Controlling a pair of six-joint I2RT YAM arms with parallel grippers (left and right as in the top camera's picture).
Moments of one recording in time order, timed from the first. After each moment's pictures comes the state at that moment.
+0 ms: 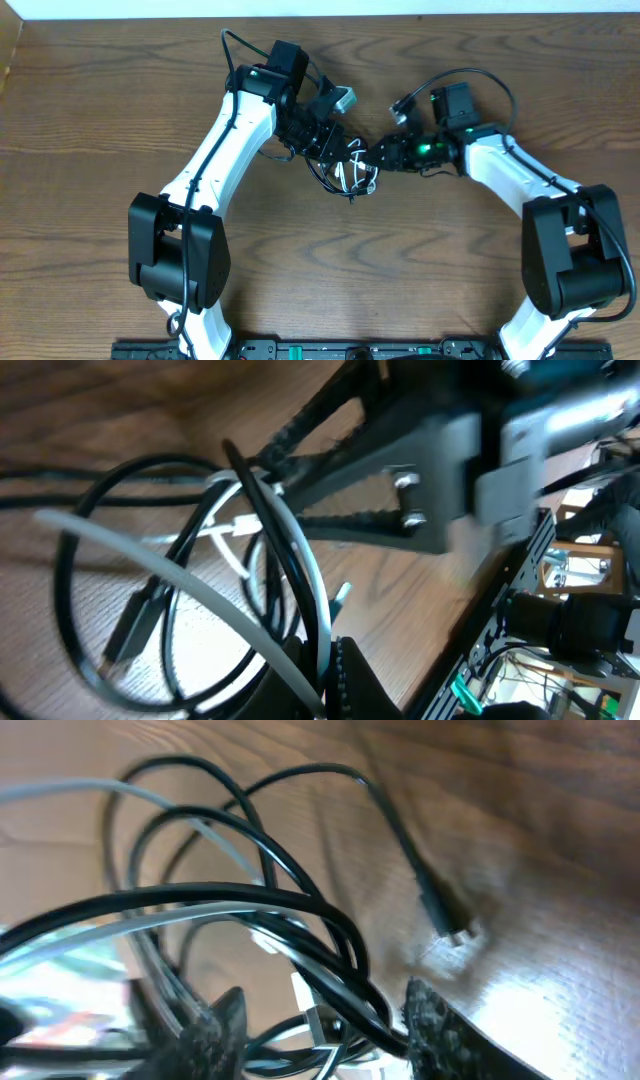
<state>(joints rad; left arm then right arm) -0.33 1.91 1.63 -1.11 0.71 0.16 0.27 1.87 1.13 -0.35 -0.77 0.27</state>
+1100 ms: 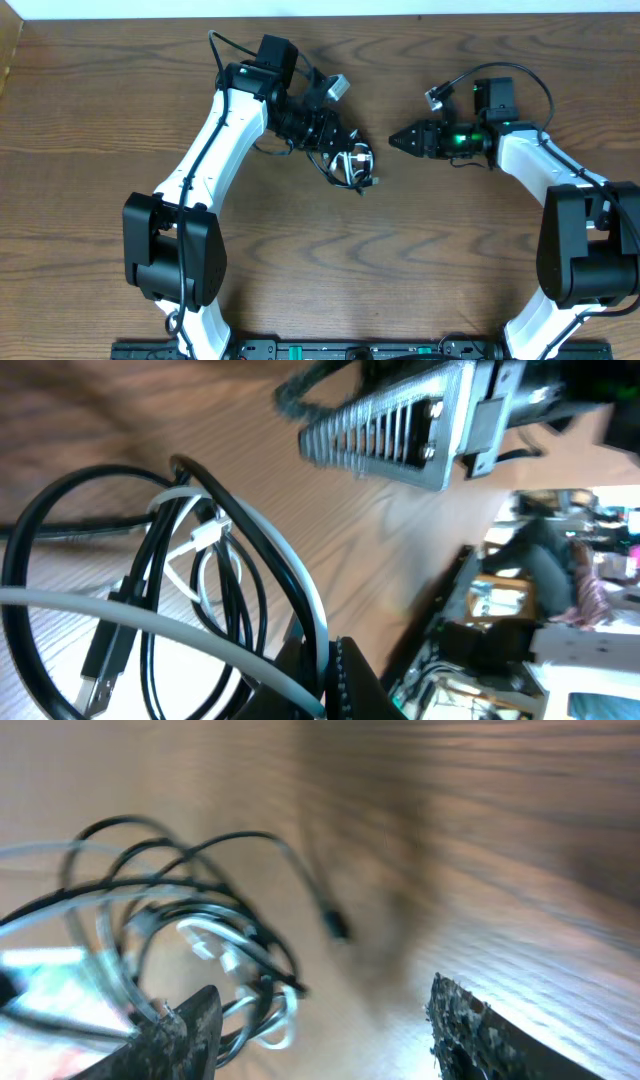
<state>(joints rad) -0.29 1.91 1.63 -1.05 0.87 0.03 0.07 1.89 1.13 -0.30 -0.95 0.19</state>
